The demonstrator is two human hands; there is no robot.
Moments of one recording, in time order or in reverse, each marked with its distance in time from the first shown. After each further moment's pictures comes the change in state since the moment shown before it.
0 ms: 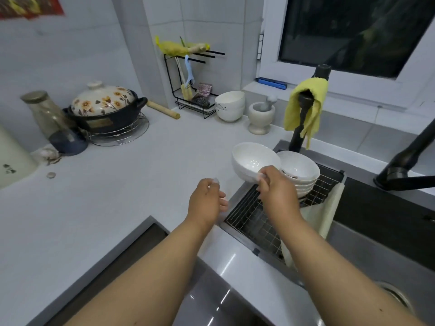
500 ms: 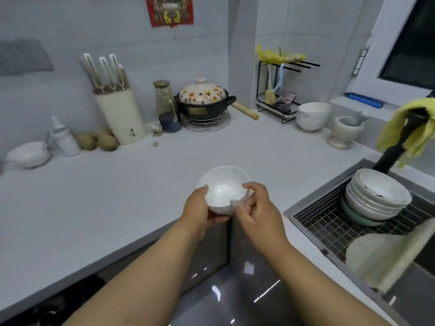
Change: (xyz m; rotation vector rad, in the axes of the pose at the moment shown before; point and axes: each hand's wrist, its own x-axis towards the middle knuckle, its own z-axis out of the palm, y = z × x) left_hand -0.095 -0.036 -0.163 -0.575 0.245 -0.244; right_hand -0.117 -0.136 0.080 0.289 -0.389 -0.208
